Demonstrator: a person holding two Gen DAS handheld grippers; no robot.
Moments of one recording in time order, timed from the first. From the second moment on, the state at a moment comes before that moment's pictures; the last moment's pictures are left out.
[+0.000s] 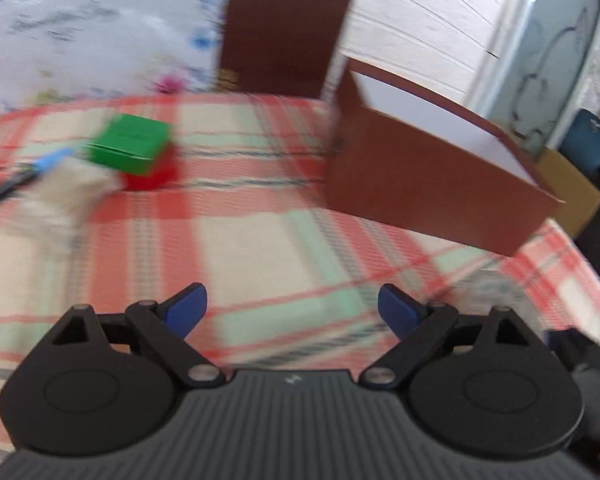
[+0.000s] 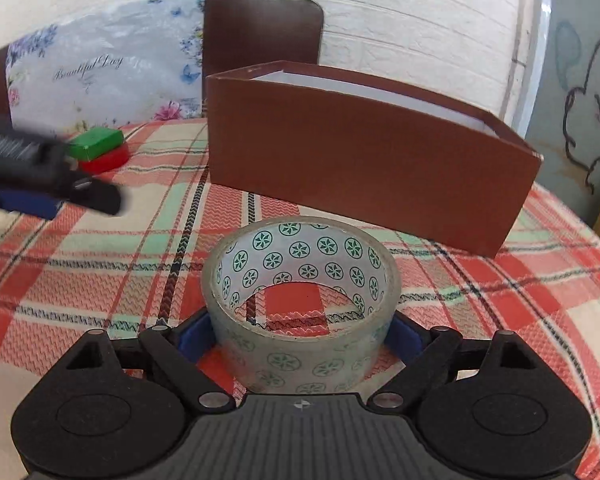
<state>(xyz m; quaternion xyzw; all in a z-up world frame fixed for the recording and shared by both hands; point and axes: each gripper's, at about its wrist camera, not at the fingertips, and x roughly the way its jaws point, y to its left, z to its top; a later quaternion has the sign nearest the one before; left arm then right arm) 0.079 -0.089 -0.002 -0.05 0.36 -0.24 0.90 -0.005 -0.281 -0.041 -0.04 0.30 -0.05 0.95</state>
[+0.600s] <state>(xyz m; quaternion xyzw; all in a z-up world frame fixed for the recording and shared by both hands) 0.080 -0.146 0.008 -0.03 0.42 -0.28 0.86 -0.016 -0.304 -0.039 -0.04 0.29 0.01 0.96</state>
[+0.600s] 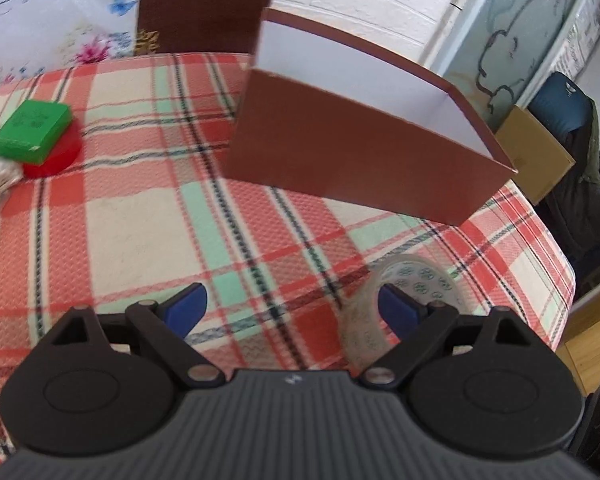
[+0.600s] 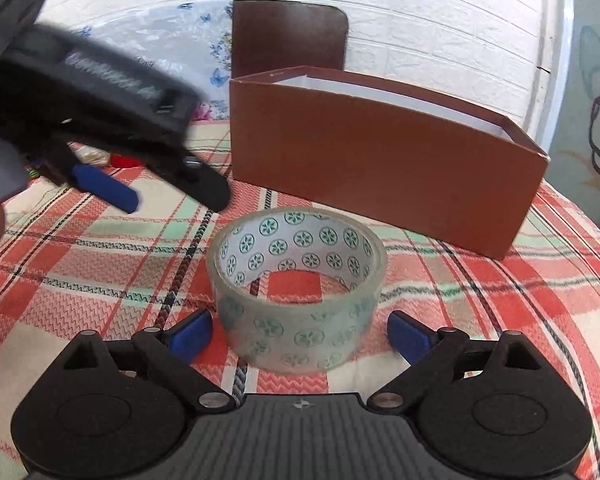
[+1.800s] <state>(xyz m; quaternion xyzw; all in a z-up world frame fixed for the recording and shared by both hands) 0.169 -0.237 0.068 0.05 0.29 -0.28 0.92 0.102 -0.343 0.018 0.00 0.10 -0.05 0.99</state>
